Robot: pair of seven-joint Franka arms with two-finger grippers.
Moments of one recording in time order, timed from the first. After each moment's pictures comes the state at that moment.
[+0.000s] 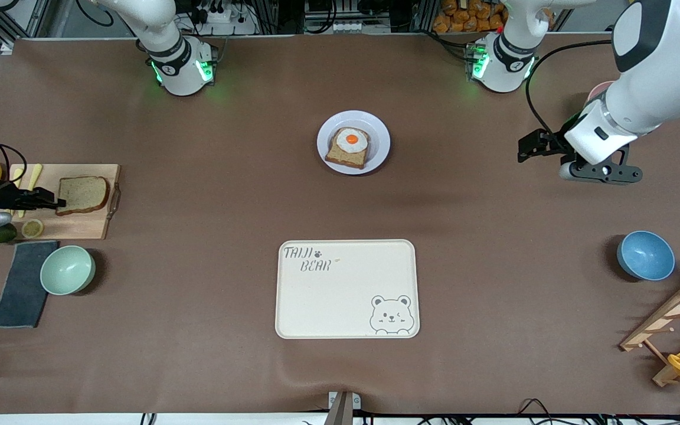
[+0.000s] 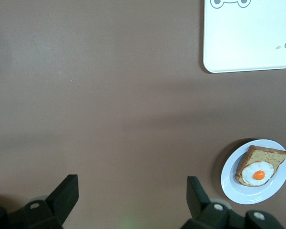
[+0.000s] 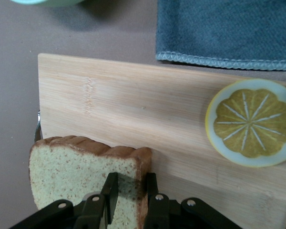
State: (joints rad) left arm -0.06 -0.07 -0.12 -1.91 -0.15 1.75 -0.08; right arm -0.72 0.60 0.05 -1.80 0.20 2.03 -0.95
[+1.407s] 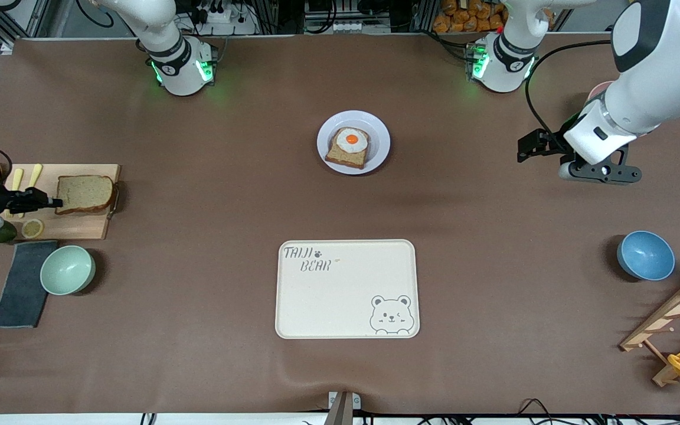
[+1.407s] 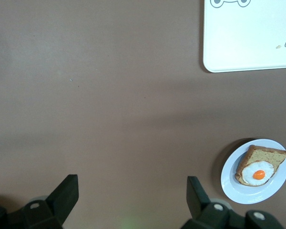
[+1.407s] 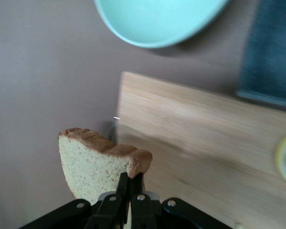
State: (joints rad) left arm -0.06 -0.07 -0.12 -1.91 -0.15 1.75 -0.08; right arm -0.71 0.60 0.13 -1.64 0.21 1.72 -0.90
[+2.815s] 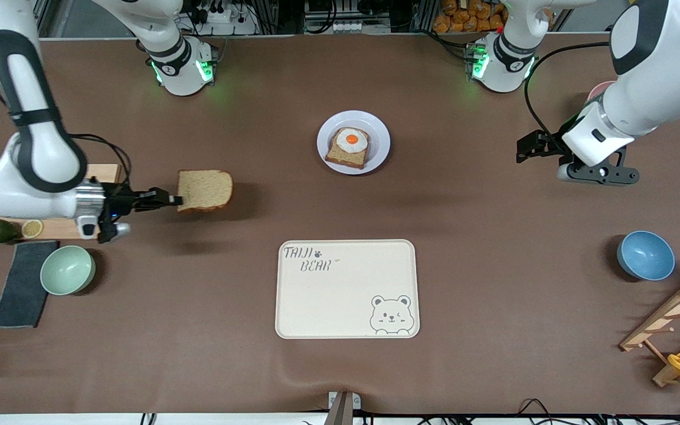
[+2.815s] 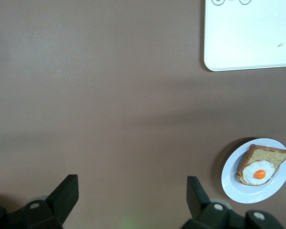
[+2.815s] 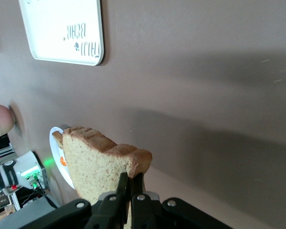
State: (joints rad) left arm -0.06 -0.07 -0.12 -1.92 -0.15 1.75 -0.08; right arm -0.21 0.29 0.19 -2.08 0.68 1.93 -0.51
